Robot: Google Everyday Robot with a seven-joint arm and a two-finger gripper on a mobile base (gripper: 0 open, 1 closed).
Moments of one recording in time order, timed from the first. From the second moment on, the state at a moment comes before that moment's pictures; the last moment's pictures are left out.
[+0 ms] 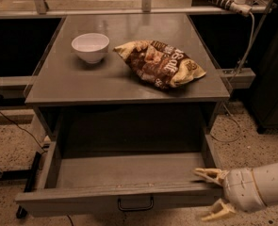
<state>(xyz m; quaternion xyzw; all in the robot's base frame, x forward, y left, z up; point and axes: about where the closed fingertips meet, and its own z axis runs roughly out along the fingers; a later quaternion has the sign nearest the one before) 0.343 -0.176 0.667 -0.64 0.65 0.24 0.32</state>
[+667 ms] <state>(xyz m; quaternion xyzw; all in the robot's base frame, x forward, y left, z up) 0.325 -0.184 0.668 -0.64 0.65 0.25 0.32</state>
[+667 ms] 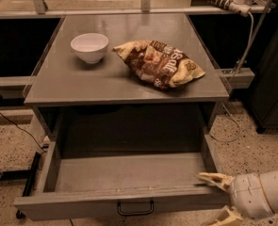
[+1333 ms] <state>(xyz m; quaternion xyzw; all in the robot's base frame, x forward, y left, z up) 0.311 -0.188 0.672 -0.64 0.65 0.26 0.32</state>
